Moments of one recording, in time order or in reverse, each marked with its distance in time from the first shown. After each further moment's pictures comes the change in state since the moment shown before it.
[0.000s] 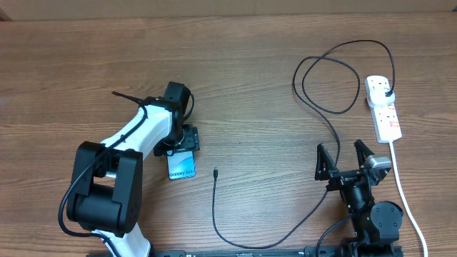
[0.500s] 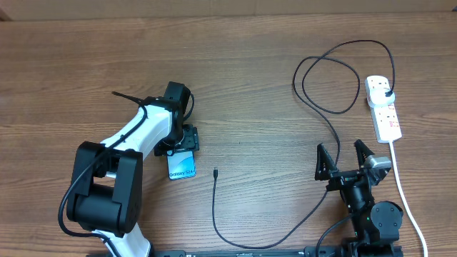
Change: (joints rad) left arm 0.000 0.000 0.000 0.000 0.001 0.000; right arm 0.000 0.000 0.000 0.000 0.000 0.000
